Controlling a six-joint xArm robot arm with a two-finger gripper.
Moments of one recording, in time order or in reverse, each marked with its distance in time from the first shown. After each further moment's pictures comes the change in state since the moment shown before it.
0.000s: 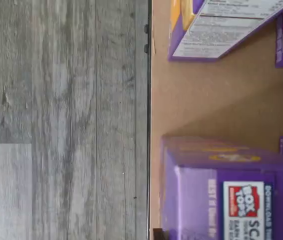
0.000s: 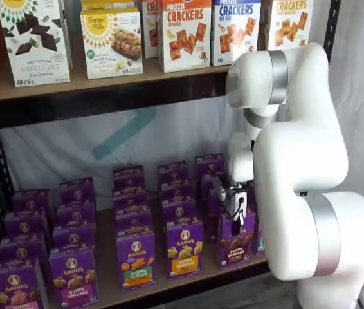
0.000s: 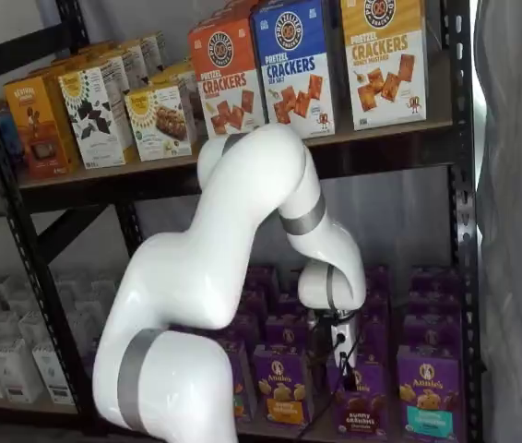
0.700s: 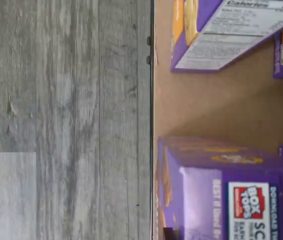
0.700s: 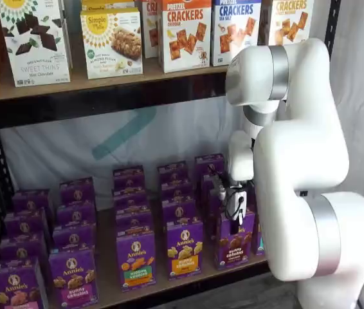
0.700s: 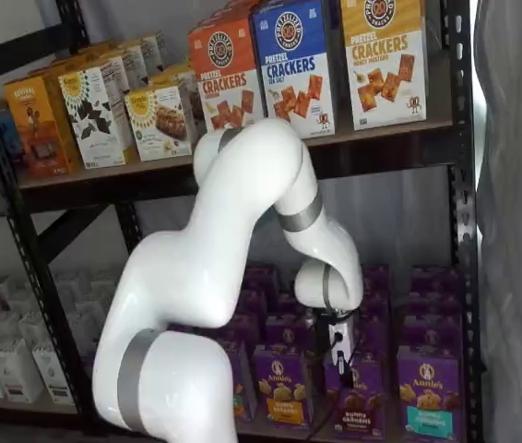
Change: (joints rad) arm 0.009 -0.036 0.049 0.055 -0.019 -0.043
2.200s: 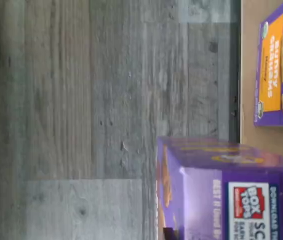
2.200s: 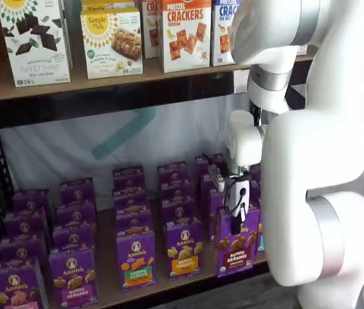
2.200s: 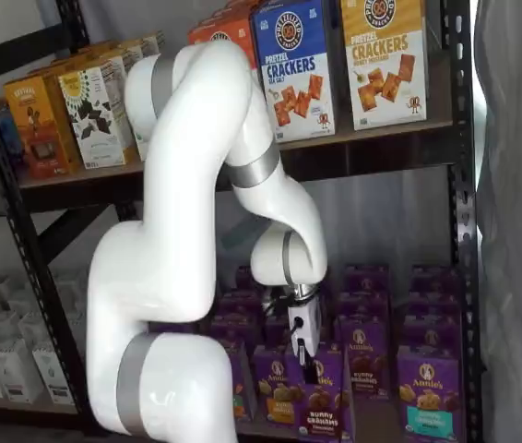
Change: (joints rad) arm 0.084 -0.530 0.568 -0.041 0.008 0.123
